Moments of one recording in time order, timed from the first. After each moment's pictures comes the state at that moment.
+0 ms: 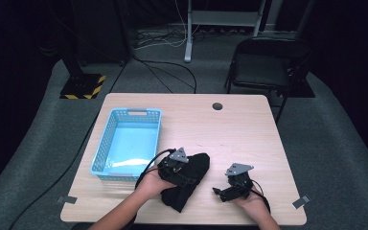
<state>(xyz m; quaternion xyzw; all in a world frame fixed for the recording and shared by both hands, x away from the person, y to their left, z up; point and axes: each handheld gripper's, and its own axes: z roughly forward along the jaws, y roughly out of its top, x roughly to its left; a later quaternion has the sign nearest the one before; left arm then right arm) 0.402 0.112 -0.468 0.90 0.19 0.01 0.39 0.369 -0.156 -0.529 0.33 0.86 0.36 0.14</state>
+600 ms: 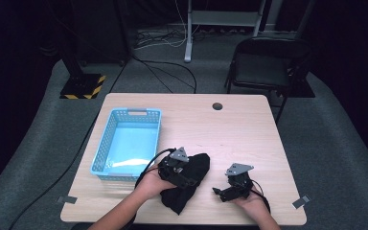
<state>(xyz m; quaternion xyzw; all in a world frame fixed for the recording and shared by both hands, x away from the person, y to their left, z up) 0.402 0.111 -0.463 0.90 0.20 0.00 0.38 0.369 -0.156 -0.529 0.33 0.86 0.36 0.14</state>
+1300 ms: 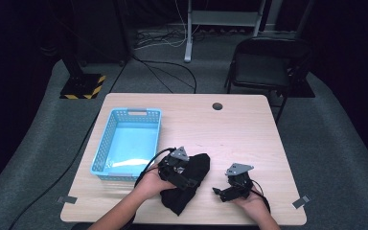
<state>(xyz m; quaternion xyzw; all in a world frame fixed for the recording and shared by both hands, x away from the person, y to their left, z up) 0.401 0.110 -0.460 0.90 0.21 0.00 0.38 0.369 -0.156 -0.529 0.33 0.86 0.36 0.14</state>
